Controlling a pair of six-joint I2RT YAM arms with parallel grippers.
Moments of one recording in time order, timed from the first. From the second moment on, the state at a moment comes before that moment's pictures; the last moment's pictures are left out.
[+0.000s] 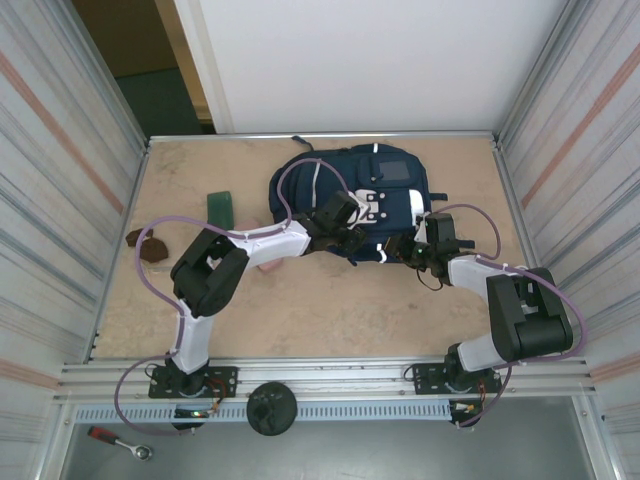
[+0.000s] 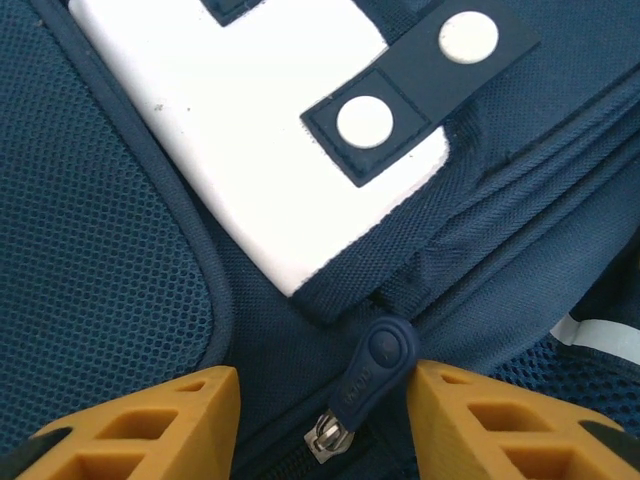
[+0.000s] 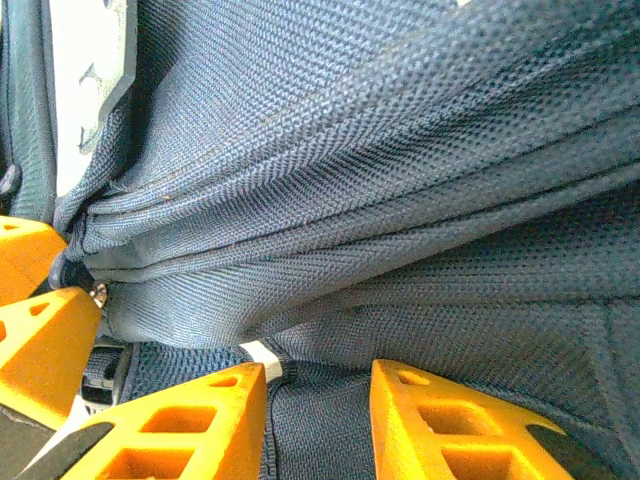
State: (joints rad) left arm -0.82 2.01 1.39 -0.20 -0.07 -0.09; right arm 0.18 1.45 0.55 0.10 -0.37 0.67
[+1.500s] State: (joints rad) left arm -0.83 2.12 1.55 -0.33 -0.10 -0.02; right arm 0.19 1.47 0.55 0.12 -0.37 0.67
